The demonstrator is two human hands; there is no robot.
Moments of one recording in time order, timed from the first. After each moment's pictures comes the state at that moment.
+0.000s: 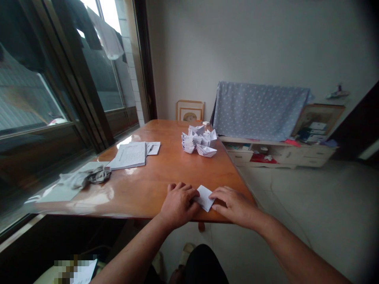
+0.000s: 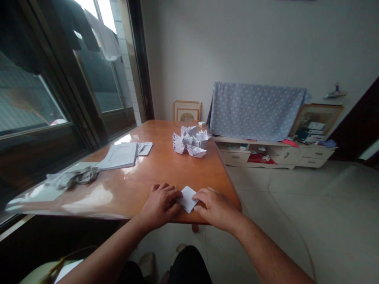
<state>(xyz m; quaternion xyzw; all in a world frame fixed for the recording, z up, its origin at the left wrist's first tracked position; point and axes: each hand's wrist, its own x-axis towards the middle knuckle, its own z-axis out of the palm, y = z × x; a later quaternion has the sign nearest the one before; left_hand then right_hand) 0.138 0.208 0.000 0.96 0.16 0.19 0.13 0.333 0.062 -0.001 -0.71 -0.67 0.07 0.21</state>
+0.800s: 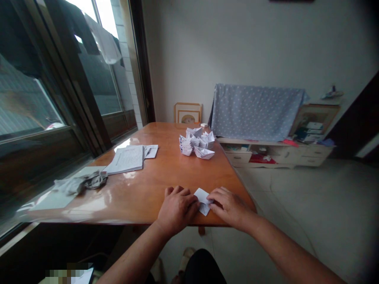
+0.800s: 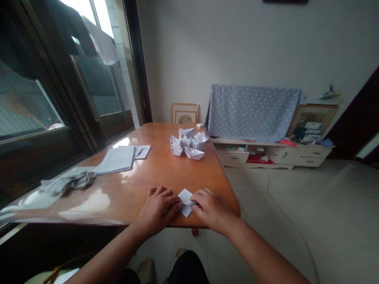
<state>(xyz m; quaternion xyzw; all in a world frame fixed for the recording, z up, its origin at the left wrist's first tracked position) 0.139 0.205 0.000 0.97 0.15 0.19 0.09 0.330 0.065 -0.005 -0.71 -0.67 0.03 0.23</state>
